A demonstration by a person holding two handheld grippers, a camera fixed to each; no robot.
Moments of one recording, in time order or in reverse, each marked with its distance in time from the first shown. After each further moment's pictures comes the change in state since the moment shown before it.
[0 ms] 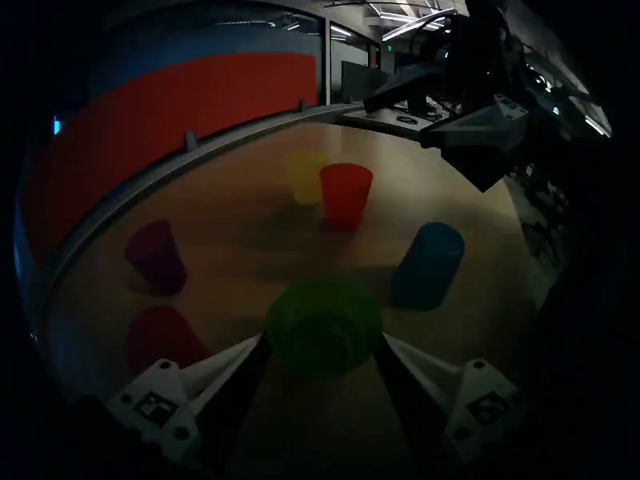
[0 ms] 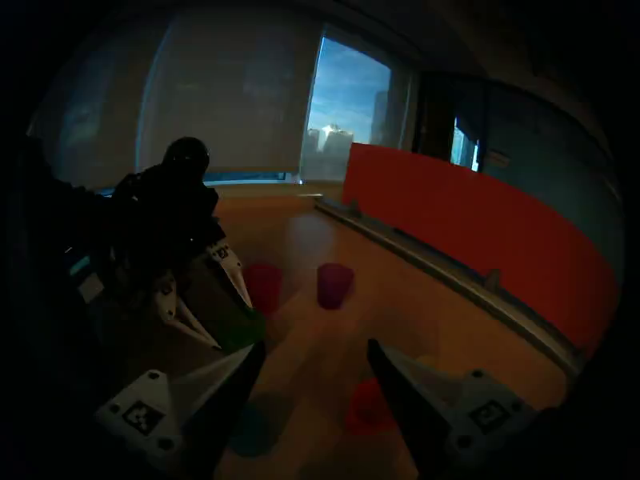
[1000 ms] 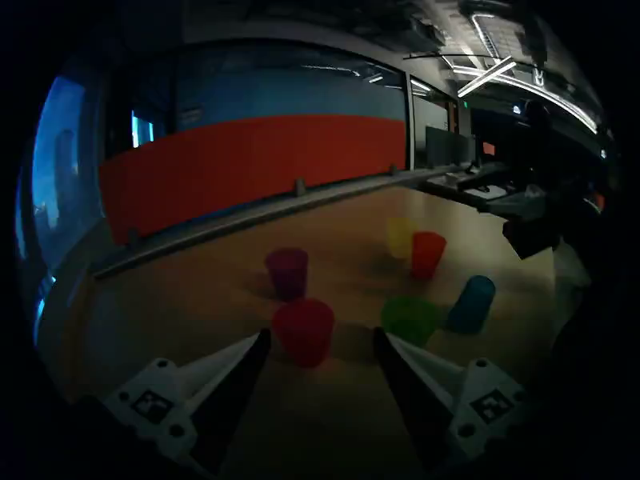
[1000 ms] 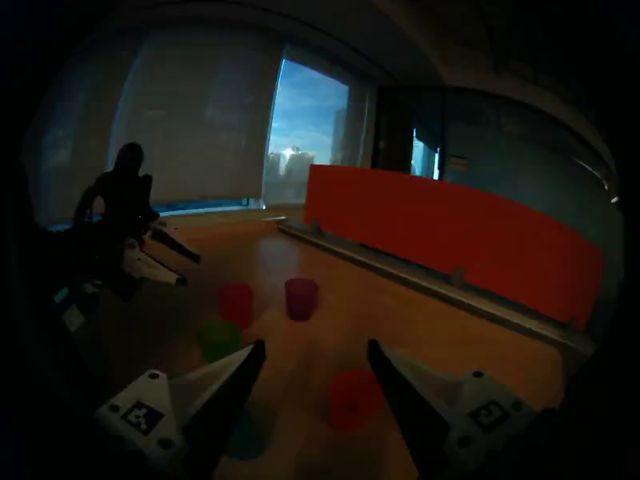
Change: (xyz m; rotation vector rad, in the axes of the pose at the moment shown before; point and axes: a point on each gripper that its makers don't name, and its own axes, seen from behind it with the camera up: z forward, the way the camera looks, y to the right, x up) left arm 0.007 -0.084 -0.141 0.368 0.268 -0.175; right arm 0.002 0.021 -0.031 -0.169 0.117 0.102
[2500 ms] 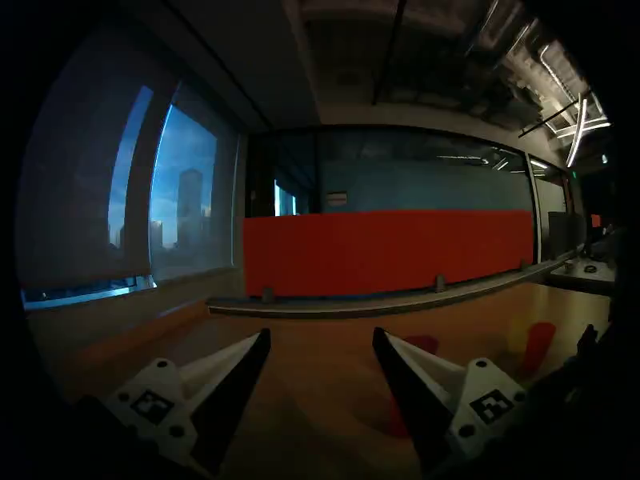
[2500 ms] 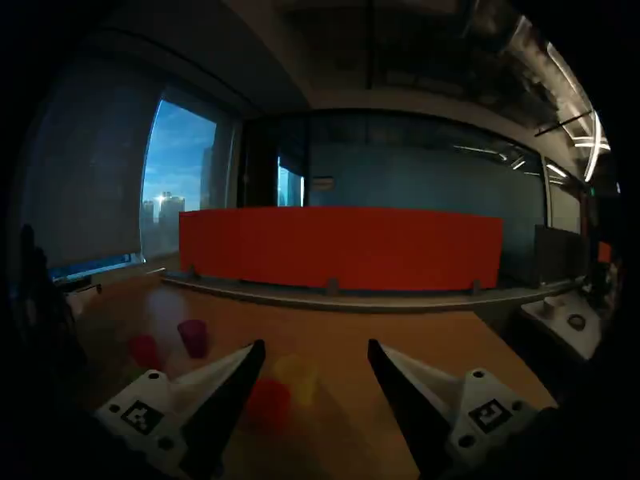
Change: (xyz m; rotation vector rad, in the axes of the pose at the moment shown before) left arm 0.030 -0.097 -0.042 0.628 0.402 -0.139; right arm 0.009 0.081 -0.072 -0.546 0.143 0.199
